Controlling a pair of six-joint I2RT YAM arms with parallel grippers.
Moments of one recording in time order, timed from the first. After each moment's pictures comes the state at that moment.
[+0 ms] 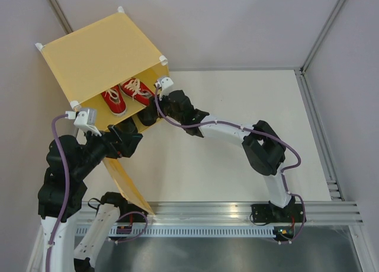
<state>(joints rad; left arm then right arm) -0.14 0.54 1.16 -0.85 0.32 -0.41 0.89 2.06 1.58 0.30 0.07 0.17</state>
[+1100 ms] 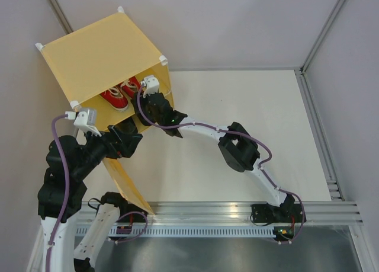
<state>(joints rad) -0.14 0.54 1.16 -0.85 0.32 -0.41 0.97 2.38 1.96 0.35 0.32 0.23</state>
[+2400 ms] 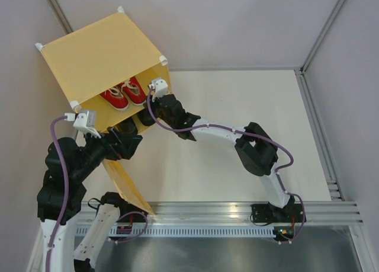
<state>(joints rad) -0.14 0.52 1.16 -0.86 0.32 -0.41 0.96 2.13 1.66 0.34 0.22 0.22</state>
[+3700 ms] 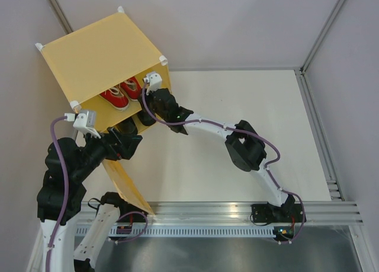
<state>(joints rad) -0.14 0.52 1.16 -0.86 0.32 -0.40 0.93 2.29 1.89 0.32 0.20 0.22</state>
